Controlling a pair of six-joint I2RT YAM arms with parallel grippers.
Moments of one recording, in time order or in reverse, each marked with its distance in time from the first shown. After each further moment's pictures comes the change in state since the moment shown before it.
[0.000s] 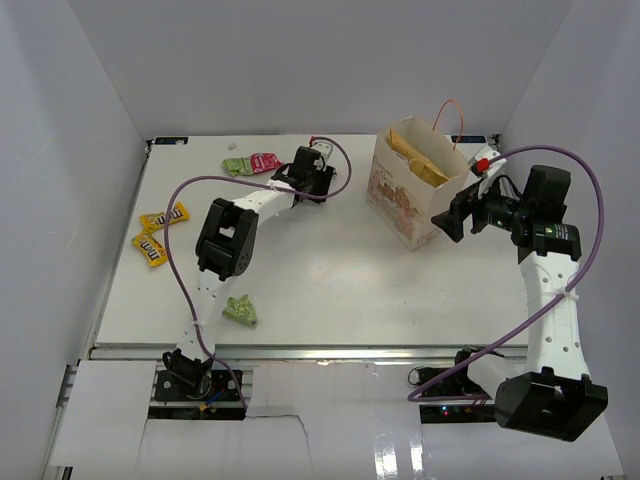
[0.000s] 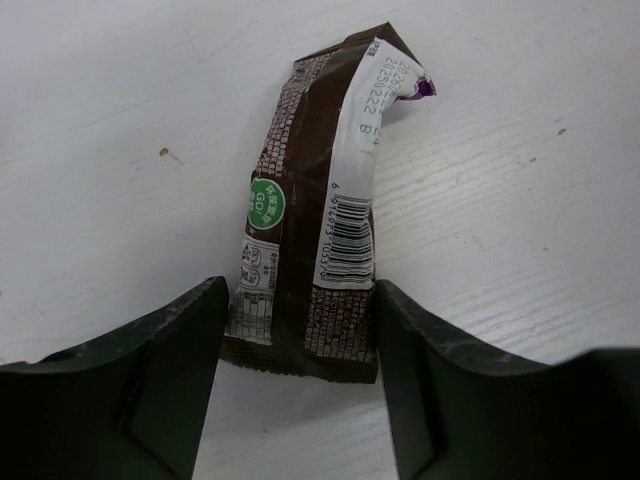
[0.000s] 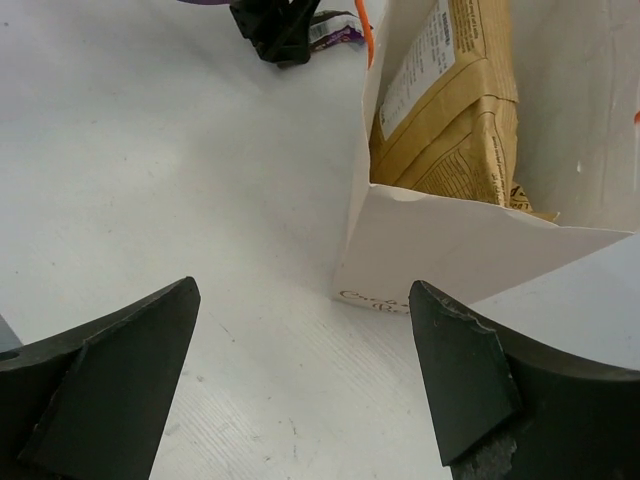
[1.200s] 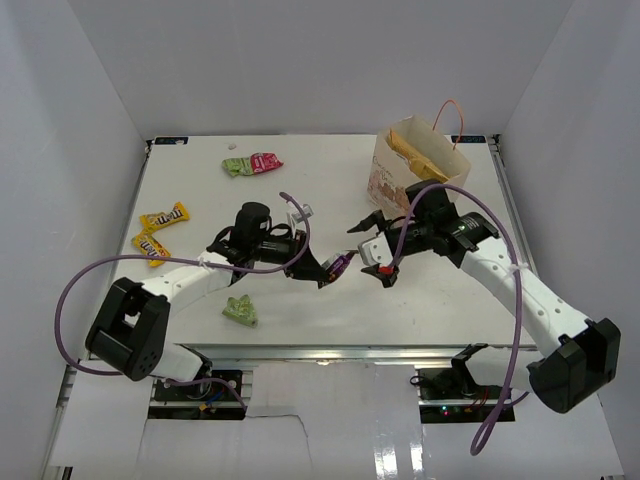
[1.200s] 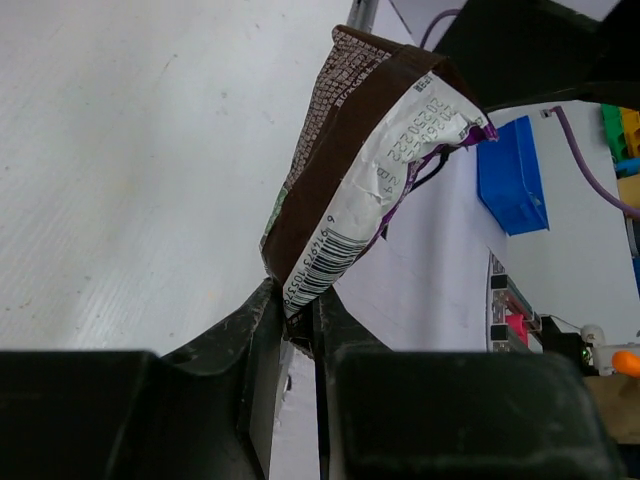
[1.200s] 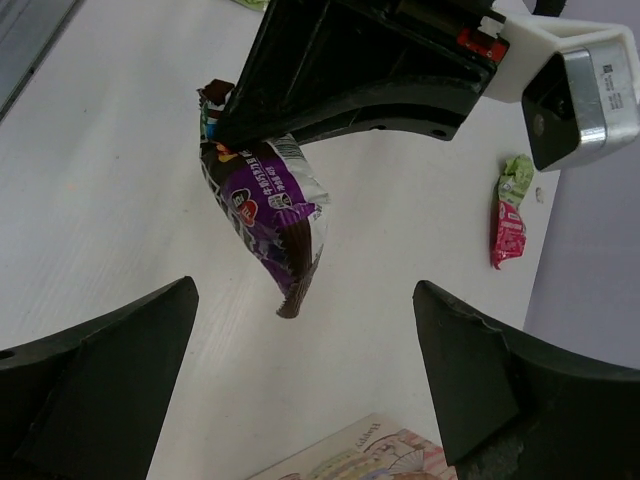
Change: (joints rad) left arm -0.031 -0.972 -1.115 0.306 1.115 -0.370; right arm 0.707 0.135 -0.043 -0.084 -0.006 -0.938
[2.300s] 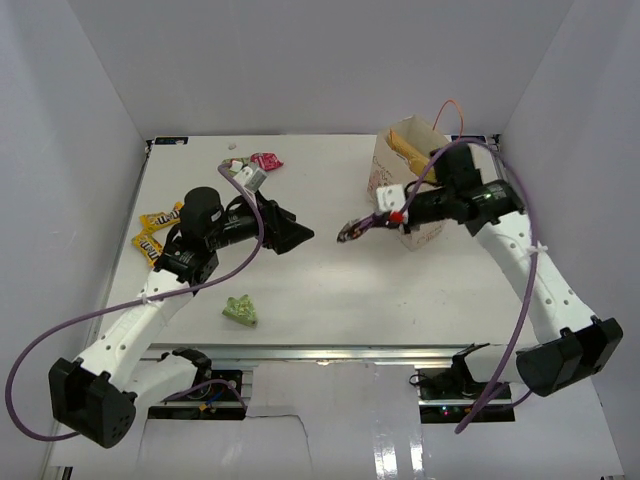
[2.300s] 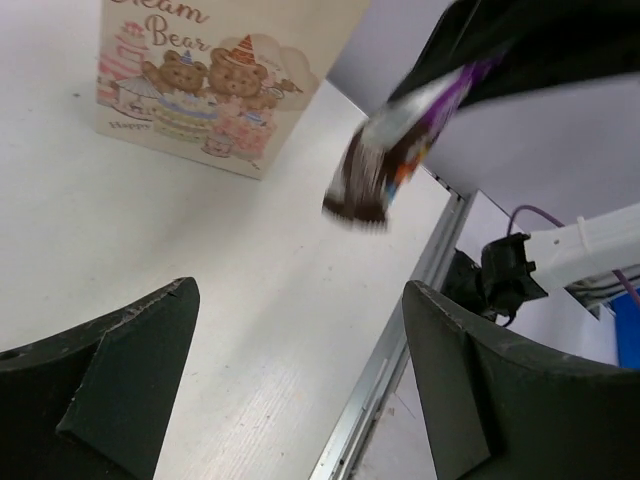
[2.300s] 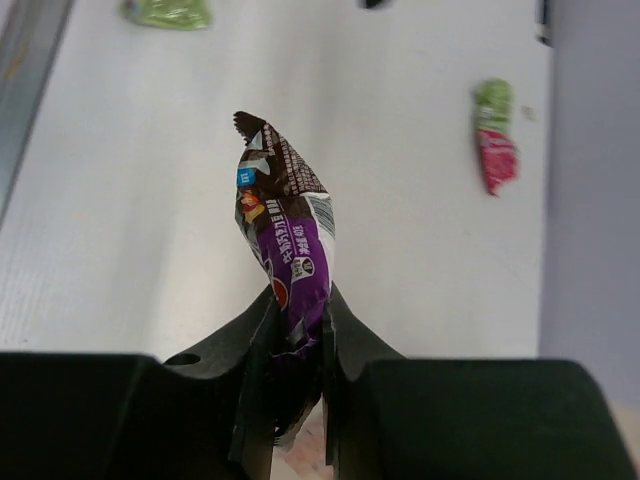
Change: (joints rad) left arm 0.088 -0.364 0.135 -0.133 -0.312 0.031; right arm -0.086 0.104 0.293 -0.217 -0.022 0.169
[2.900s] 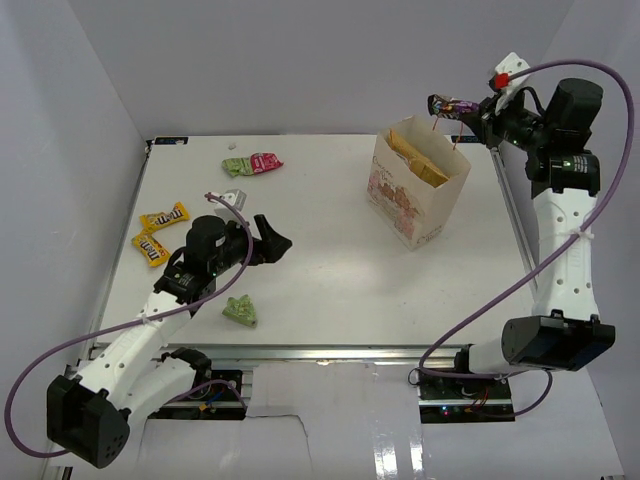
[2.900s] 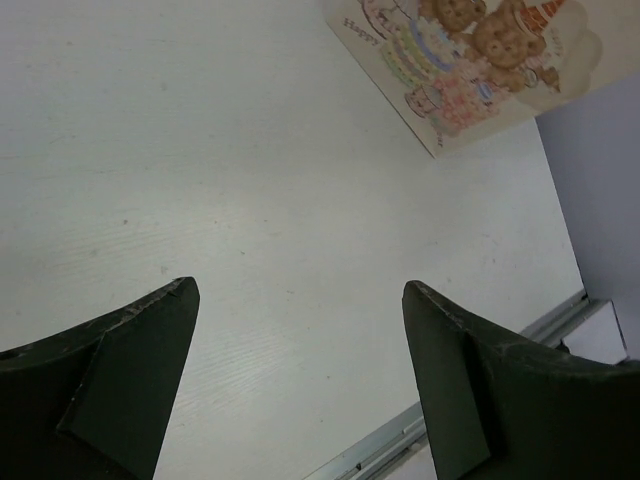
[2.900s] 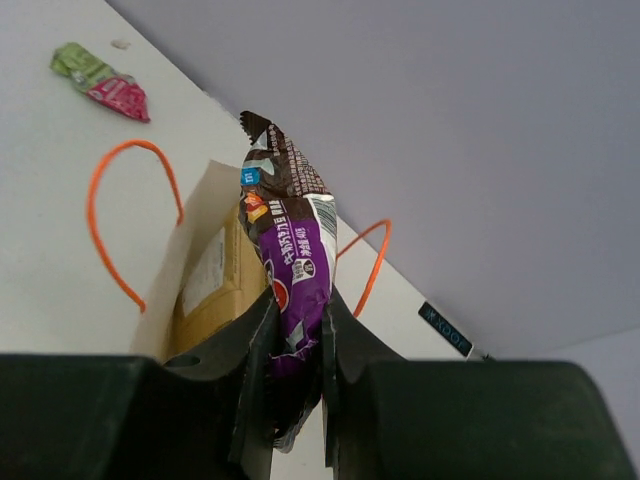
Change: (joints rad) left arm -0.002 -0.137 -0.203 -0.159 -0.472 -0.148; right arm -0.566 0.106 0.352 0.445 0.112 0.783
